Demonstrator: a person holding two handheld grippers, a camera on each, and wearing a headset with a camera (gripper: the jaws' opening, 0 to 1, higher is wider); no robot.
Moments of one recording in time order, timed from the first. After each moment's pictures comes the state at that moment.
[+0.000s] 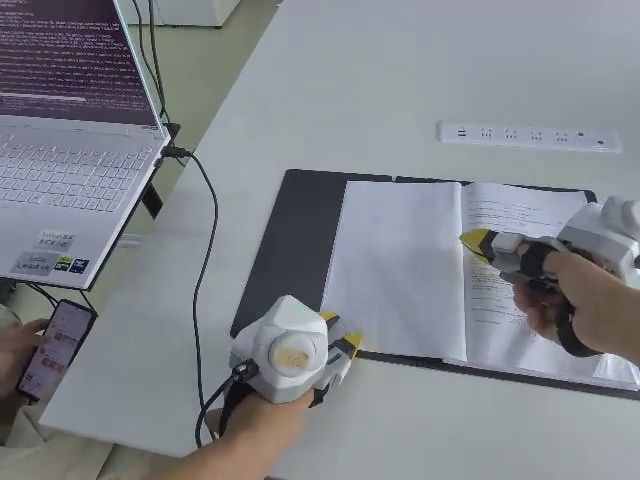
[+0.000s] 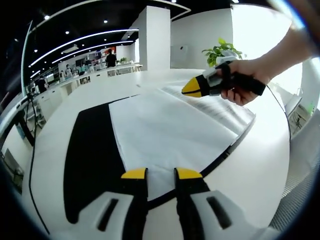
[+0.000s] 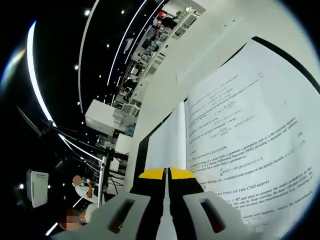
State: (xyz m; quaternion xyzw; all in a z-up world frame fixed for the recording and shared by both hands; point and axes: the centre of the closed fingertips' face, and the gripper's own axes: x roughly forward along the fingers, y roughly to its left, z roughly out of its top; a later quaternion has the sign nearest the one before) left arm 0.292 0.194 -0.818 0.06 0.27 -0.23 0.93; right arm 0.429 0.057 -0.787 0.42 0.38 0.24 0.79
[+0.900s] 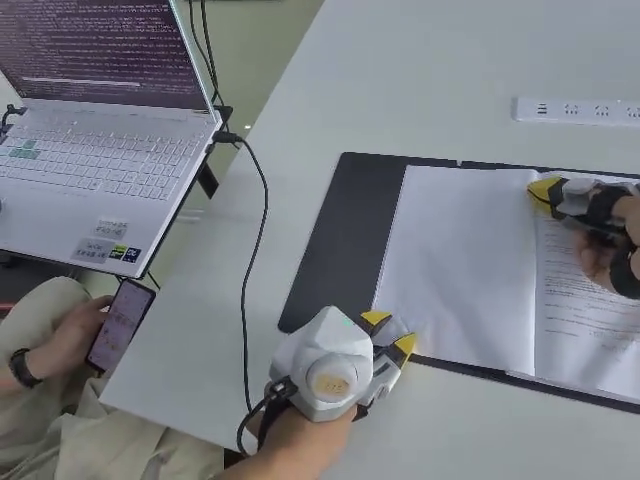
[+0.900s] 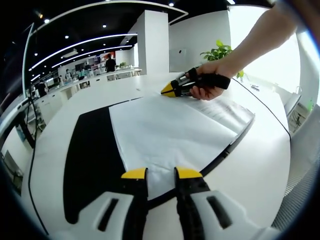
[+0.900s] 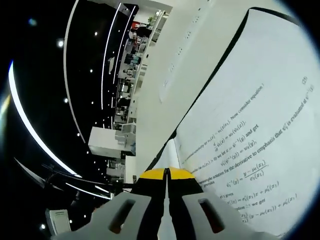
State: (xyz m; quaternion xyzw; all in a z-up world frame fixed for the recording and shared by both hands) left arm 0.292 0.195 -0.818 0.06 0.25 -0.23 0.94; right arm 0.522 0.063 -0.806 0.54 0.37 0.18 0.74
